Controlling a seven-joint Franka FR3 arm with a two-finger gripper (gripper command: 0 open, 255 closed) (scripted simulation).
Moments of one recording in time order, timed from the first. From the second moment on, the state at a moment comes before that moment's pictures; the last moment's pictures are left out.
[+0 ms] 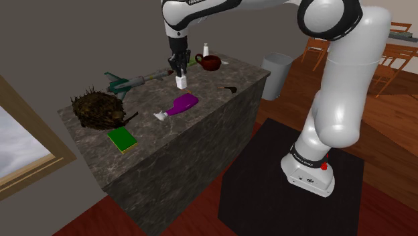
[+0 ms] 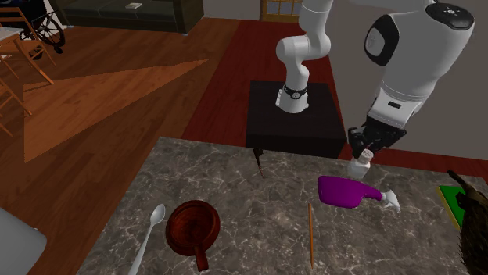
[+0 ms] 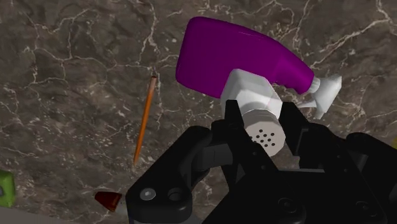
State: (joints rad) arm 0.28 0.21 -0.15 -1.66 0.03 1.87 -0.04
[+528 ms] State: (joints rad) arm 0.36 0.39 -0.09 -1.43 0.04 1.81 0.10
